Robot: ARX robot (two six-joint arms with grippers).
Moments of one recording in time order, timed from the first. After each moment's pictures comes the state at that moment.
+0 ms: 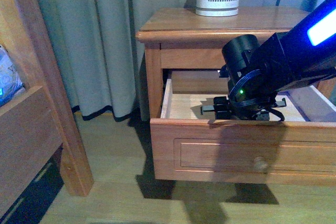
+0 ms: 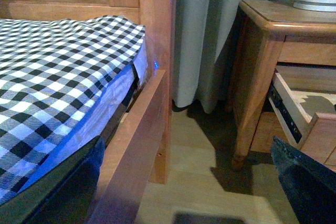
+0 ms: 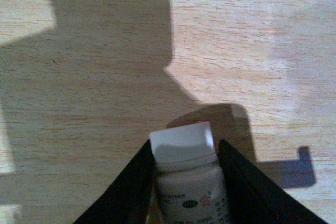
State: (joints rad) left arm -0.01 0.00 0.01 0.00 0.00 0.00; right arm 0.22 2.41 1.66 -0.07 0.26 0.20
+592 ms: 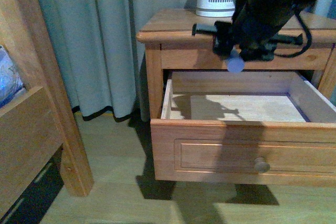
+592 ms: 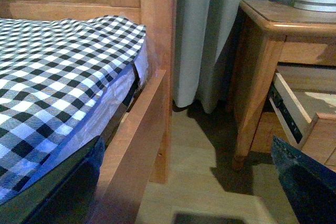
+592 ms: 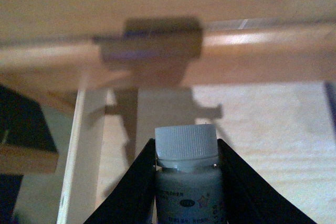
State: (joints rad) left arm -0.01 0.00 0.01 0.00 0.00 0.00; right arm 0.22 2.00 1.68 -0.26 0.23 0.29
